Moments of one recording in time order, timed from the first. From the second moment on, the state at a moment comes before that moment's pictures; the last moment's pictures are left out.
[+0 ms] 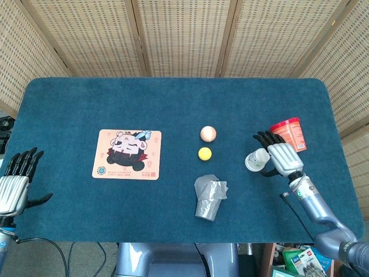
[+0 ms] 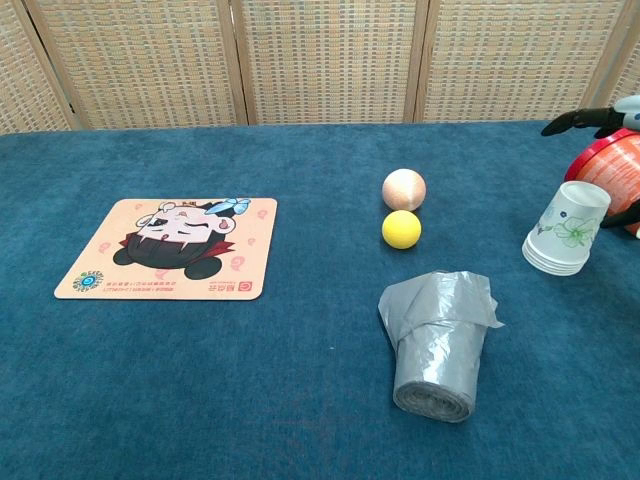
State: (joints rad) left arm -0.15 -1.15 -0.06 -1.62 1.47 1.43 0.08; right arm 0.56 -1.25 0.20 -1.43 -1.32 0.88 0.03
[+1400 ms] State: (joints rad) left arm -0.17 -1.16 -0.07 -1.59 1.45 1.41 0.07; right arm 0.60 -1.27 0.20 -1.37 -1.32 0.87 0.34
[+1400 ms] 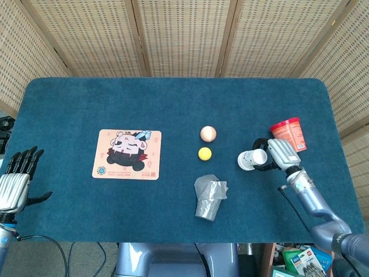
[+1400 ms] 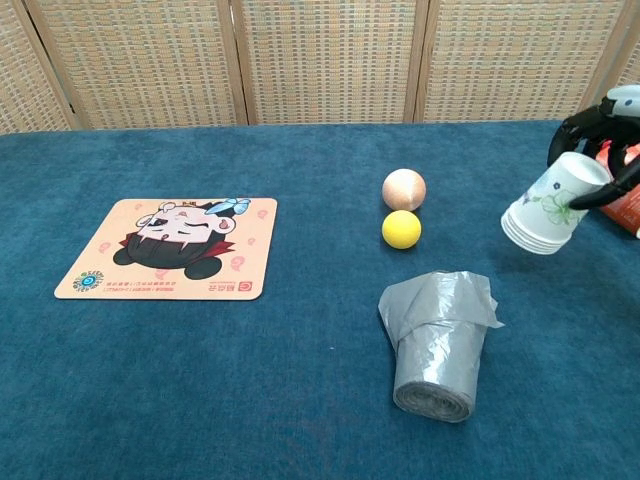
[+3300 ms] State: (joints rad) left arm -0.52 -1.48 -0.23 -1.52 1.55 1.35 0.06; right arm 0.93 -1.37 0.49 -1.85 -0.38 0.80 0.39
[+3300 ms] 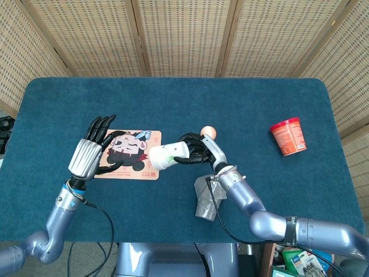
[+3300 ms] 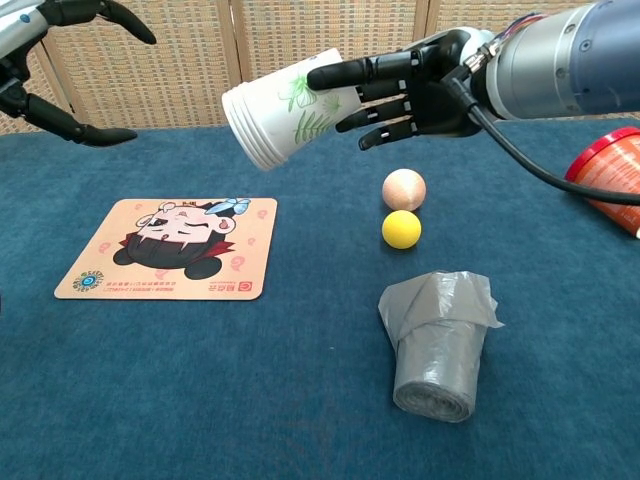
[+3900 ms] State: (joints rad) left arm -0.60 -1.55 -0.26 -1.55 1.53 1.32 0.15; right arm 0.90 -1.37 0.51 -1.86 -0.39 0.76 0.42
